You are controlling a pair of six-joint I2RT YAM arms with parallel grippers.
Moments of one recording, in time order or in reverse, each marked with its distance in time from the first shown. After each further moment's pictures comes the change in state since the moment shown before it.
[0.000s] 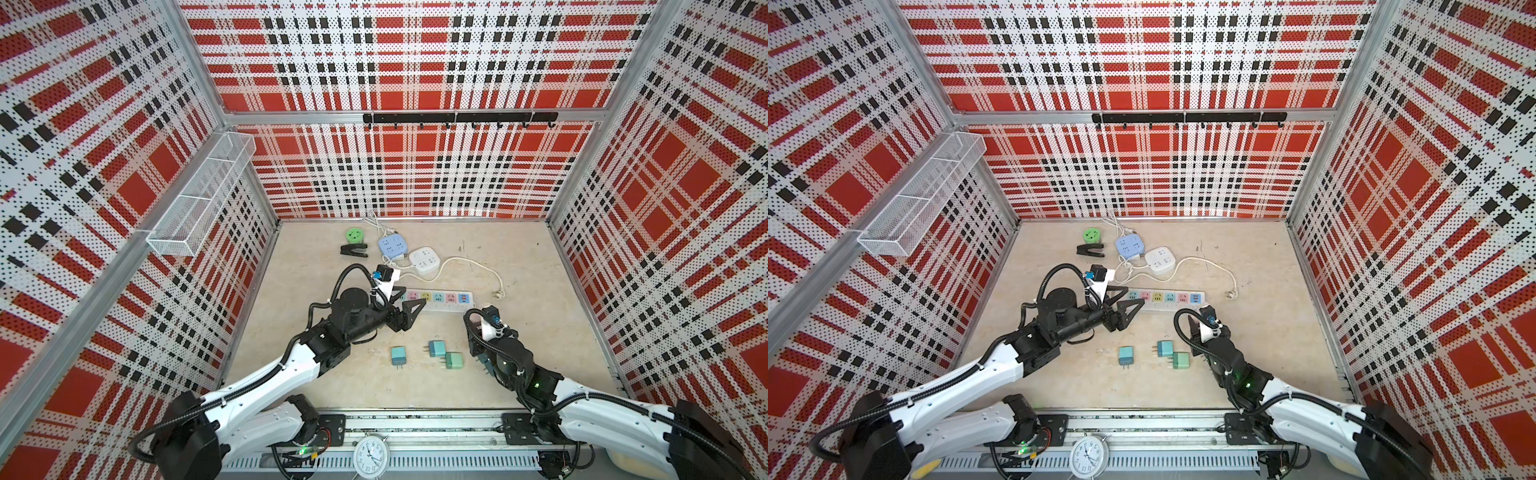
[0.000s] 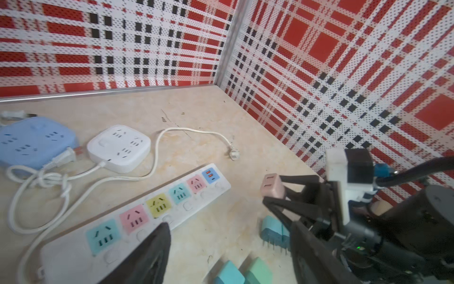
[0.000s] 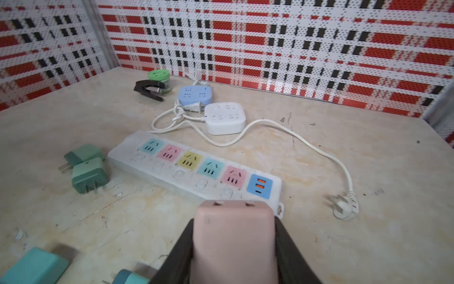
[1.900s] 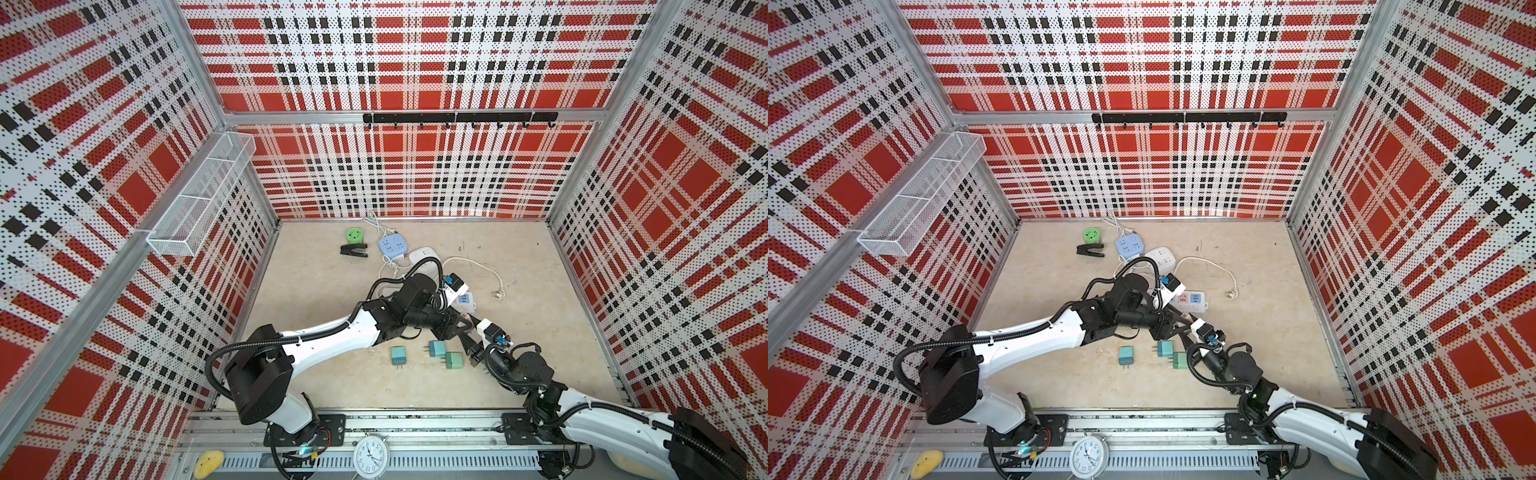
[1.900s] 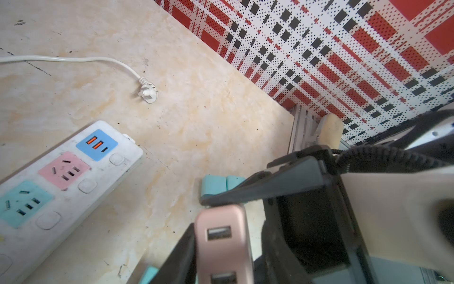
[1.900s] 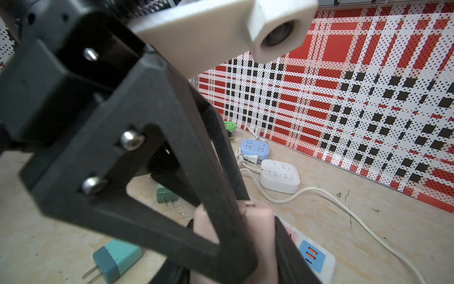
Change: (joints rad) left arm -0.183 0.476 0.397 -0.246 0.220 0.090; right arm 0.000 -0.100 -0.125 0.328 -0.300 -0.212
